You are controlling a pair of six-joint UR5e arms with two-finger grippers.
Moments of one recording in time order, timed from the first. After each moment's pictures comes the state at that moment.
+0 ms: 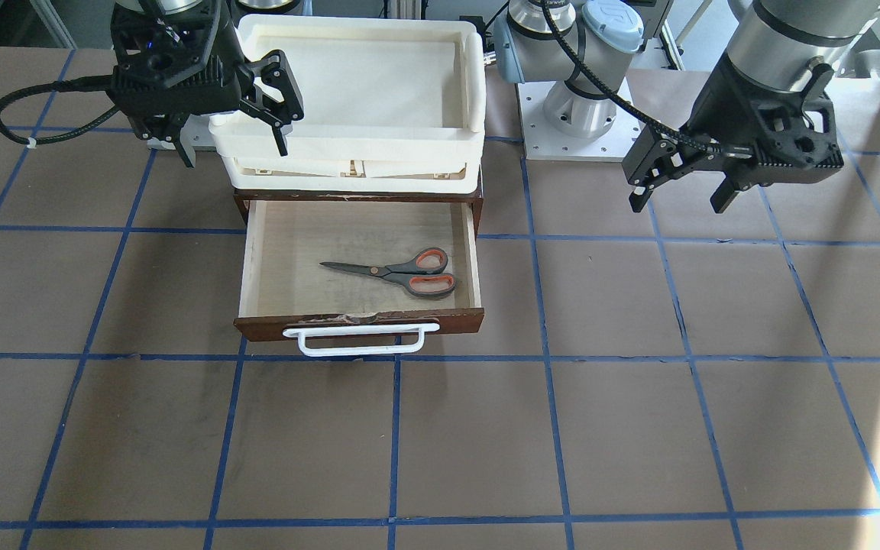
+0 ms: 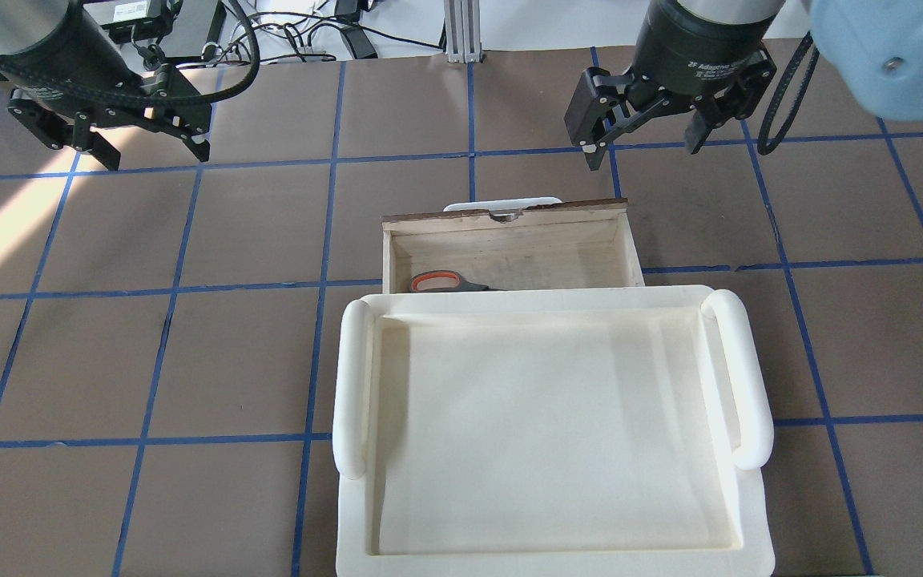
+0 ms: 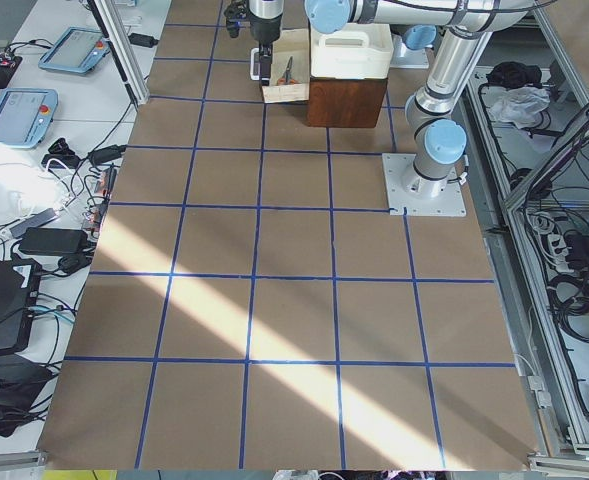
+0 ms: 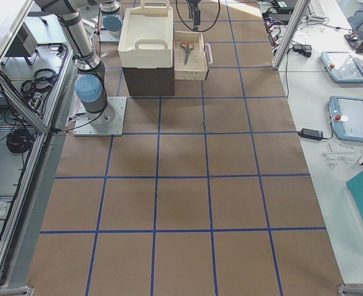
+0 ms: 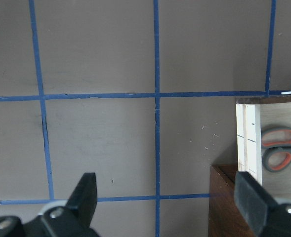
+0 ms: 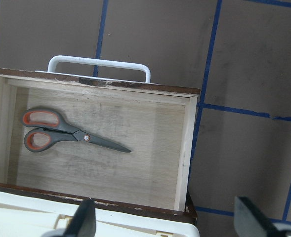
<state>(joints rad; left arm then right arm) -1.45 -1.56 -1.50 -1.58 1.56 0.08 1.71 -1.57 1.44 -1.50 -1.53 -0.03</state>
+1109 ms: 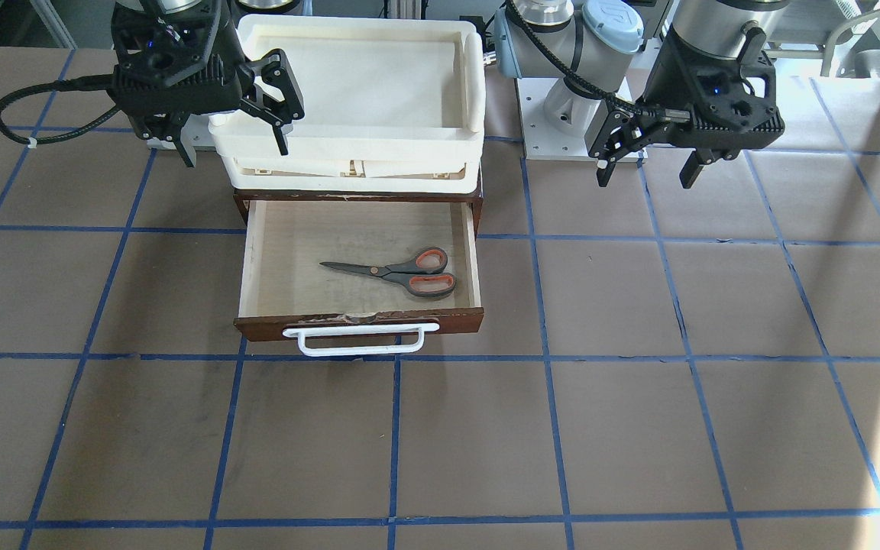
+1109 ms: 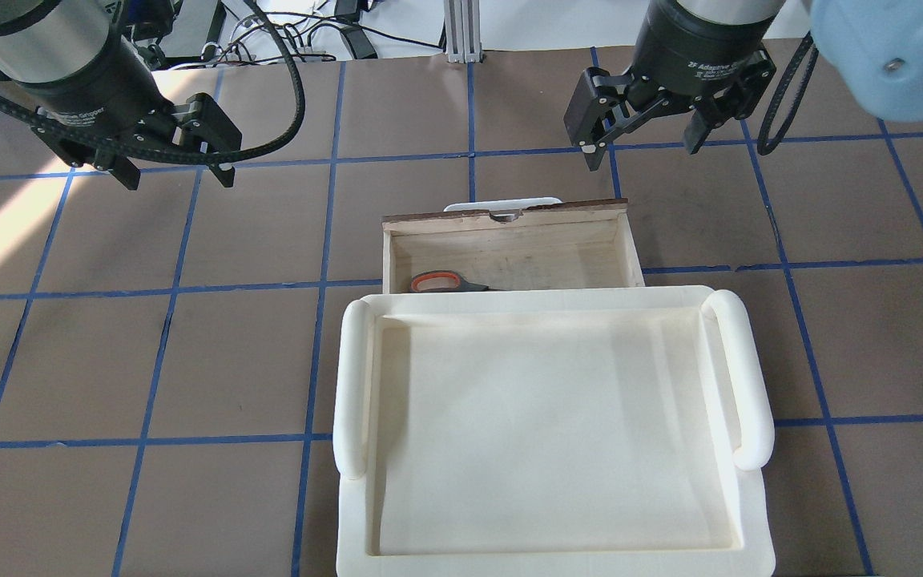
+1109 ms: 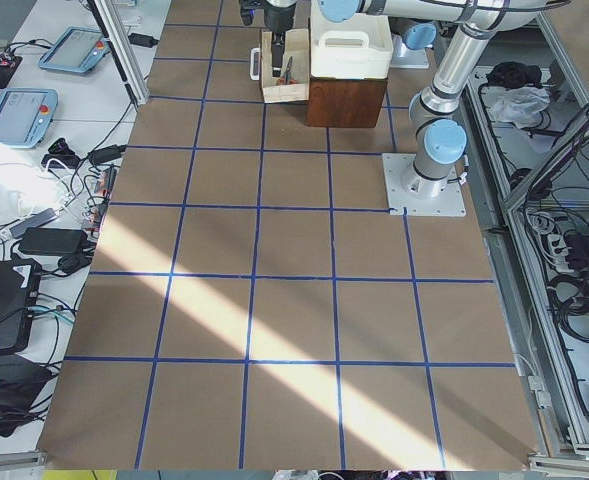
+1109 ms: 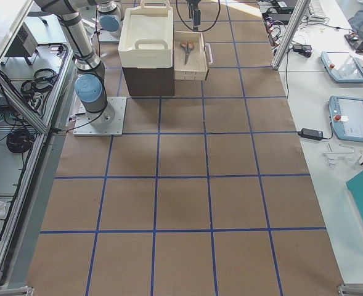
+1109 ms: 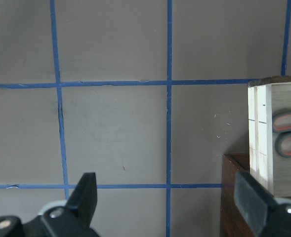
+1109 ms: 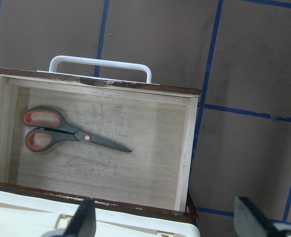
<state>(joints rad) -1.54 -1.52 -1.55 -1.58 1.59 0.04 1.71 -1.57 1.44 -1.50 -1.53 -0.03</state>
